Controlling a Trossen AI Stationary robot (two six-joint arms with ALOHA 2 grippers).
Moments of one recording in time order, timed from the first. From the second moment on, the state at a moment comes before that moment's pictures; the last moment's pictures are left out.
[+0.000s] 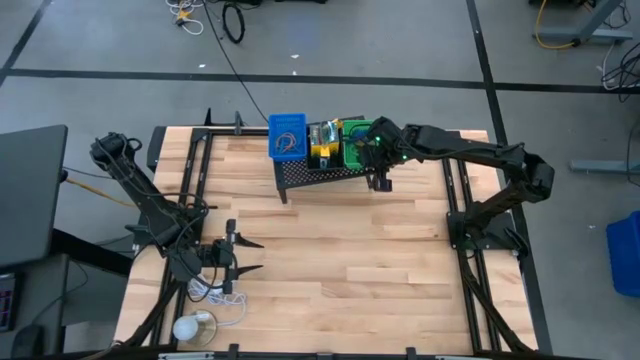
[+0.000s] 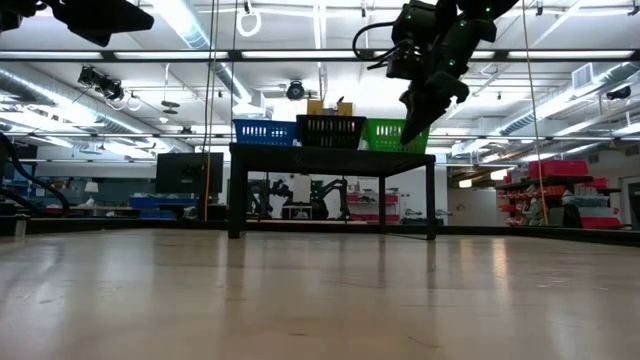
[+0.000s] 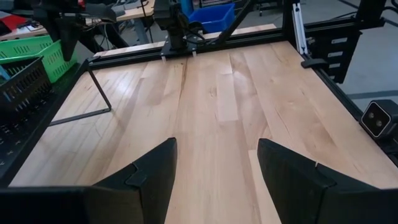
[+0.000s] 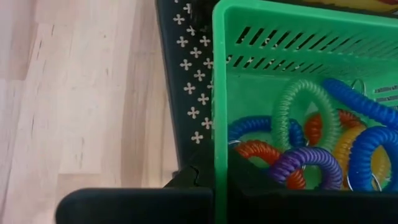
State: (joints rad) left arm -0.88 1.05 0.52 0.06 -0.93 -0.22; right arm -0.43 1.48 1.20 -0.75 -0.05 -0.51
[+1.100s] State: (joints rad) left arm -0.88 1.03 0.52 0.06 -0.93 -0.21; right arm -0.41 1.49 1.22 -0.70 0.02 -0.49
